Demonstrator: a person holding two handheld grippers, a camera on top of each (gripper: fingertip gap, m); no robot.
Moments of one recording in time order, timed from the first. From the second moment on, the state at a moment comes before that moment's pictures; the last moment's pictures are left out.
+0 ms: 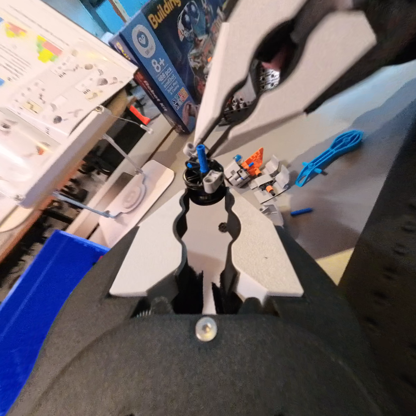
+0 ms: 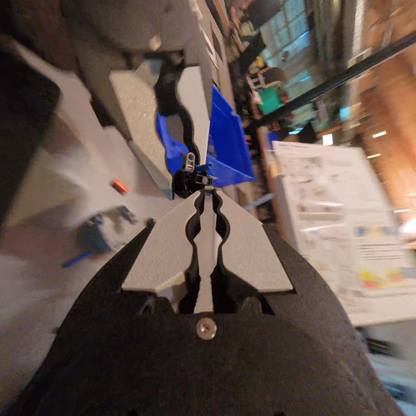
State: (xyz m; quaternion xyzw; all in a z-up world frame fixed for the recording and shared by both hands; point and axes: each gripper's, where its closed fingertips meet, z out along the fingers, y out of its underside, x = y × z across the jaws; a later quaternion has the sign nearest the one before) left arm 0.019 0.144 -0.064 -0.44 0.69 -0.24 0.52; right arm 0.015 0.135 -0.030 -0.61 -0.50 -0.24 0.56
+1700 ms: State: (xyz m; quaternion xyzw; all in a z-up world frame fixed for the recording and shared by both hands) left arm 0.035 0.158 -0.054 -0.45 0.67 -0.21 0.55; right arm 0.026 0.140 -0.024 -0.66 -0.43 -0.18 0.59
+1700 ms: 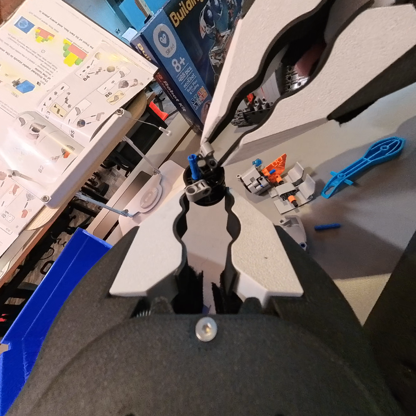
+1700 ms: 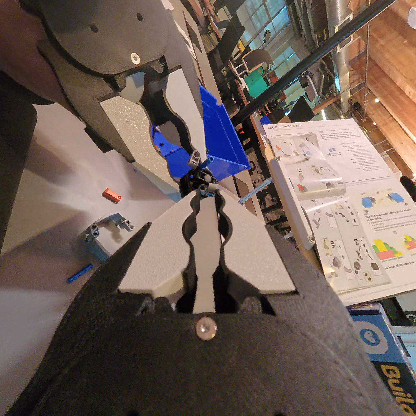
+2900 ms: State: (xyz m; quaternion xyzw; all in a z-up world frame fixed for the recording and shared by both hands) left arm 0.029 0.153 -0.024 -0.36 0.64 -0.13 0.66; right arm 0.027 0.130 -0.002 -0.67 -0.21 0.43 0.56
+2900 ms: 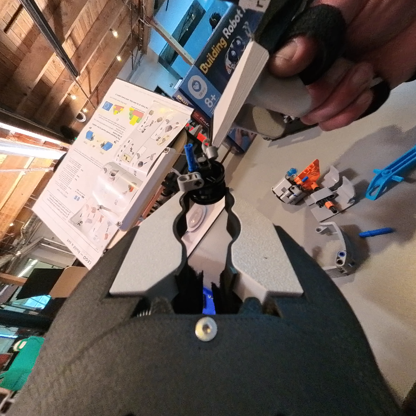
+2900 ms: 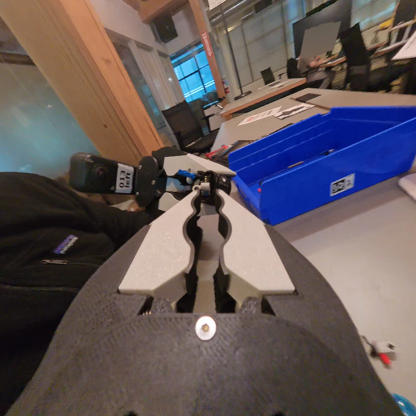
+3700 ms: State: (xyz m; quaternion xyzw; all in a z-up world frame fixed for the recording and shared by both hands) left arm 0.039 0.144 -0.042 -0.38 0.69 -0.14 0.60; right arm 0.027 0.125 -0.005 -0.61 -0.47 -0.17 0.61
